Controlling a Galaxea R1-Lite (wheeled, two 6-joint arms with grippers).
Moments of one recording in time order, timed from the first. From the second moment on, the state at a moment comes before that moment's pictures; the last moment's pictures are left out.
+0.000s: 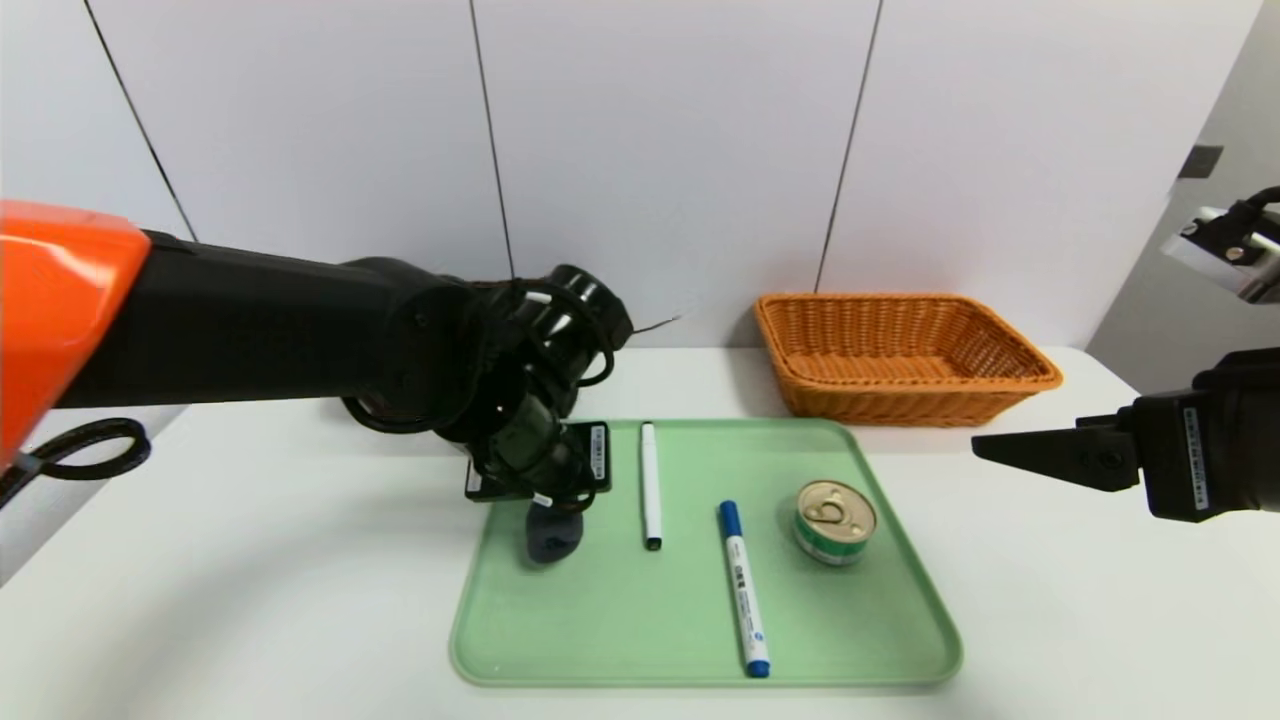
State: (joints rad) left arm -0.67 1.97 -1.53 0.58 0.20 -0.64; right arm 0.39 1.24 -1.03 0.39 0.04 0.14
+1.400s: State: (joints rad) left arm -0.19 2.05 -1.97 0.53 0.19 -0.21; right arm 0.39 1.24 -0.99 0.38 0.04 0.16
